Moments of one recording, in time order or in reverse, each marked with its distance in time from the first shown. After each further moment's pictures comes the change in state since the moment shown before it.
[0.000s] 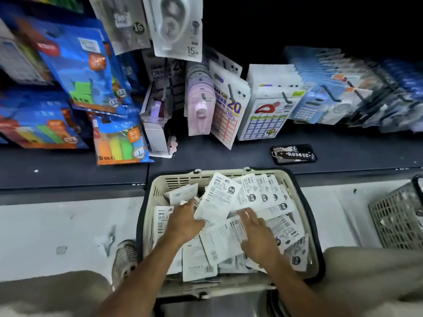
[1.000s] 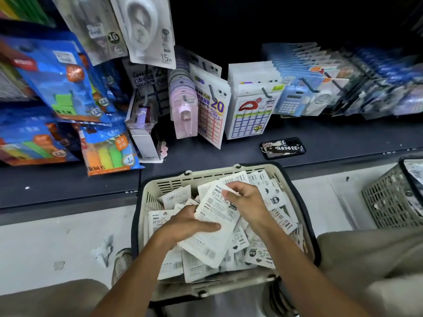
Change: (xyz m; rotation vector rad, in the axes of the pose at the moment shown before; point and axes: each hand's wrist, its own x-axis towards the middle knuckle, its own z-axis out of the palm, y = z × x) left_hand -0.025 0.017 -0.023 -0.573 -0.423 0.069; right_hand 0.008 -0.043 -0.068 1.231 0.244 0.037
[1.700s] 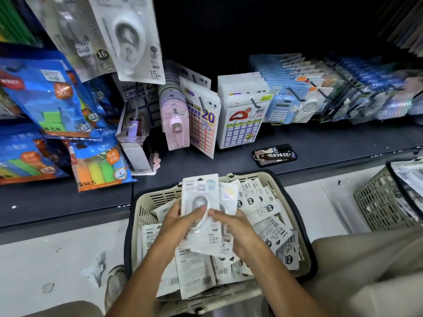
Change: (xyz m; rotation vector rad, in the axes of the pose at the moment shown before) left_hand 0.015 -0.001 0.007 -0.346 0.365 0.194; right_hand -0.015 0.023 0.015 0.464 -0.144 0.237
